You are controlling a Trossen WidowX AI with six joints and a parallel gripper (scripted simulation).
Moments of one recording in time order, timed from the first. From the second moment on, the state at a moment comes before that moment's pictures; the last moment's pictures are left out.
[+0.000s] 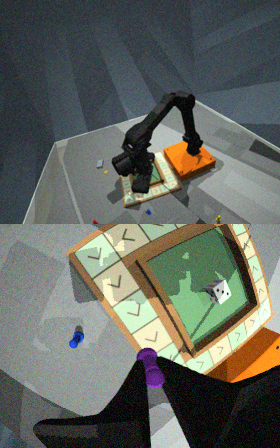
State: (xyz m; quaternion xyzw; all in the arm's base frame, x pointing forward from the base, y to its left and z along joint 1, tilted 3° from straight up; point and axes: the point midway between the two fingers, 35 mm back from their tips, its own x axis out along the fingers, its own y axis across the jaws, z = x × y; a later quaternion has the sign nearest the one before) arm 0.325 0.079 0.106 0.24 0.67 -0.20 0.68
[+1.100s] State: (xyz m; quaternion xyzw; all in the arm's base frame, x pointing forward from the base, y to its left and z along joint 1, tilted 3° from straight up) arm 0.254 0.087 0.040 0.24 0.66 -0.19 0.68
